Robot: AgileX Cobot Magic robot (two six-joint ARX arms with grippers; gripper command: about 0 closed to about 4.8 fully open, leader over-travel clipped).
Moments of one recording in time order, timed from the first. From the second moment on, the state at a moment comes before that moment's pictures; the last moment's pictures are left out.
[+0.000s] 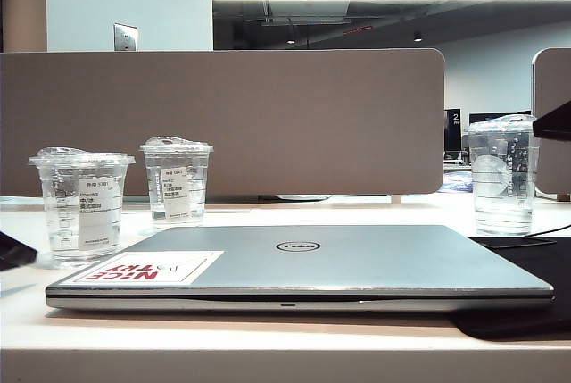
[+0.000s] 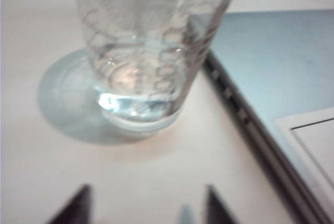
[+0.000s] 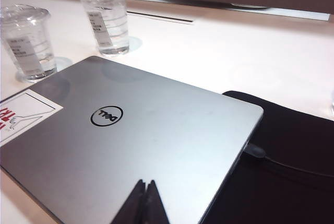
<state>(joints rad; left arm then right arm) 0.01 1.74 0.00 1.42 0.46 0.02 0.52 0.16 0.01 0.01 0.02 0.02</state>
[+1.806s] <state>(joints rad) 0.01 0.00 0.03 0.10 0.11 -0.01 0.08 0.00 0.01 0.00 0.02 0.02</state>
